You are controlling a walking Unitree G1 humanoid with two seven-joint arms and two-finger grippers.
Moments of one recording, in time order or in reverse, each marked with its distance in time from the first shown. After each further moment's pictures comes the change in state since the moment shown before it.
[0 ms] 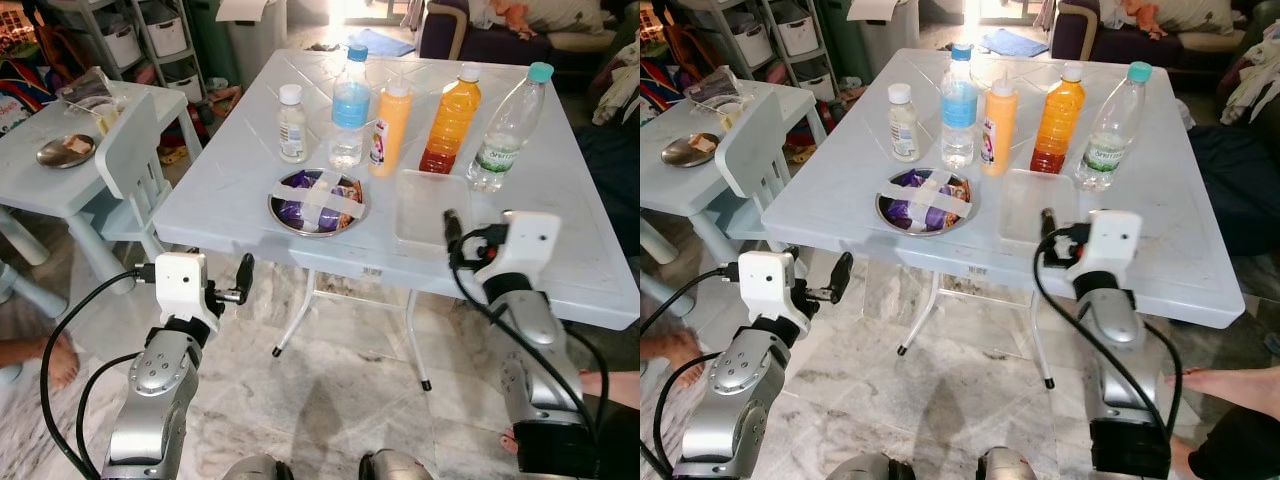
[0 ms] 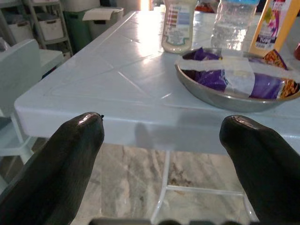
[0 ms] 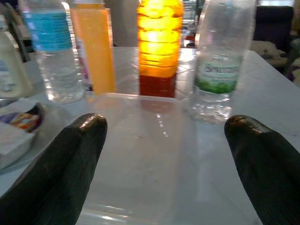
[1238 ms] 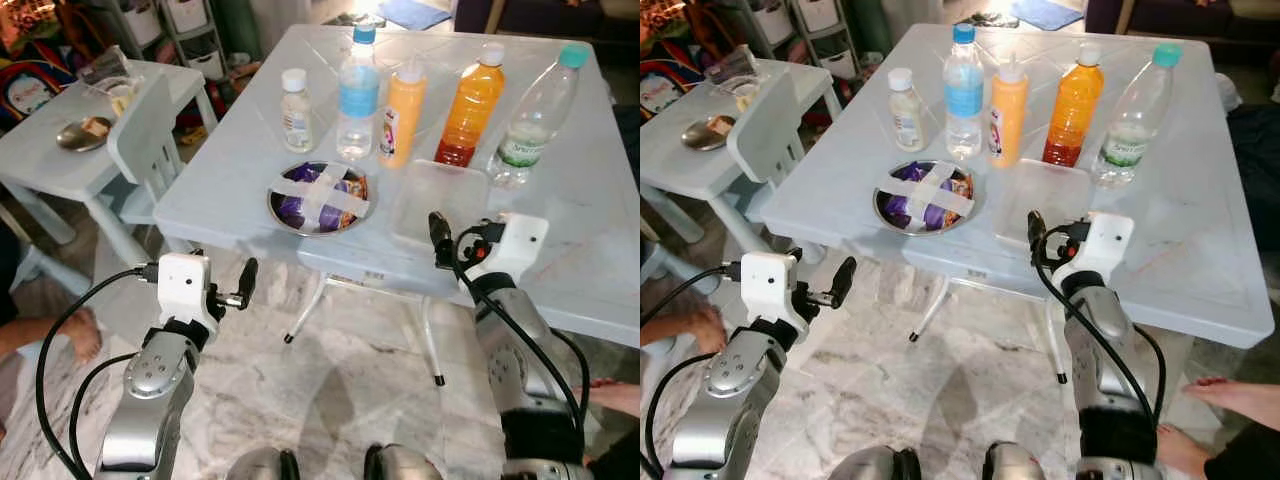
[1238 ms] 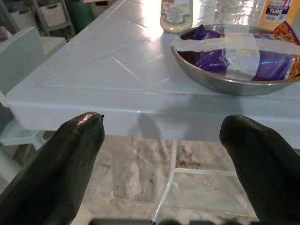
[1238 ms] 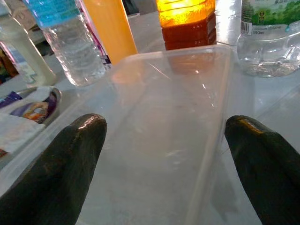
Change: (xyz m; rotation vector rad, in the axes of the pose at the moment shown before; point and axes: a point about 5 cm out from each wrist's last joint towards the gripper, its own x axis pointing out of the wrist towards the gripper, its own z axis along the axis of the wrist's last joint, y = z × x) left arm -0.004 -0.001 0.005 0.041 0.020 -0.047; right arm 0.005 0.014 -0.013 0.209 0.067 0.088
